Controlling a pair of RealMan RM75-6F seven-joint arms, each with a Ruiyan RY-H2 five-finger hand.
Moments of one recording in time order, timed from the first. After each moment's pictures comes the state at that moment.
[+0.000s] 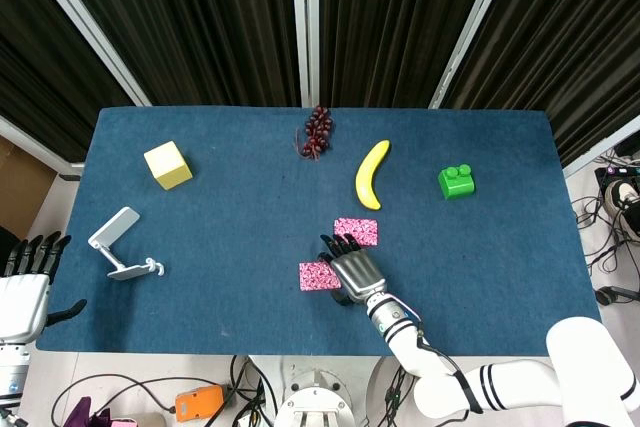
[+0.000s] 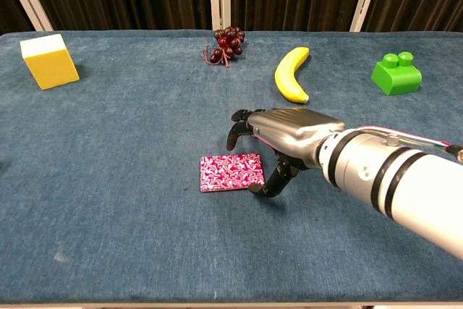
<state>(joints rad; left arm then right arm) -0.02 -1.22 -0.02 -1.48 1.48 1.51 0.07 0.80 -1.79 0.08 -1.70 -0.82 1.10 -0.69</state>
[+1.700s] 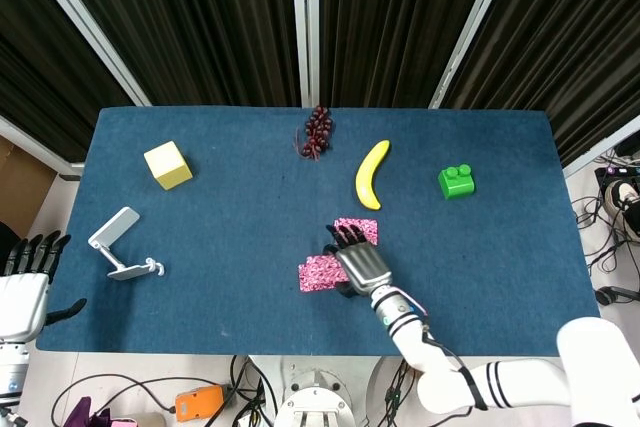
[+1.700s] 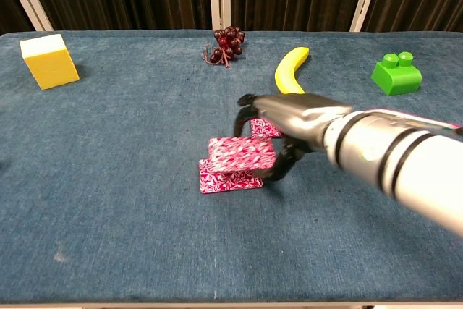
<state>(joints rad) -0.02 -1.22 -0.02 -1.46 1.49 1.51 0.05 0.78 -1.71 0.11 -1.75 -0.83 1.11 -0.67</state>
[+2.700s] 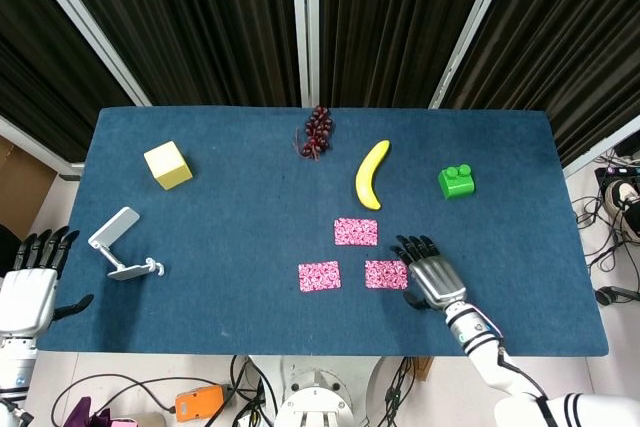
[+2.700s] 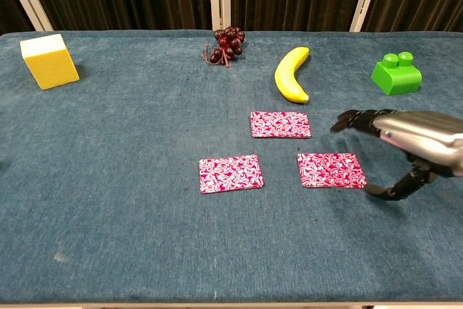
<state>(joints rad) -0.04 -1.22 -0.03 -1.49 1.49 1.50 0.08 0.54 -1.46 -0.08 -1.71 -1.17 1.14 -0.39</state>
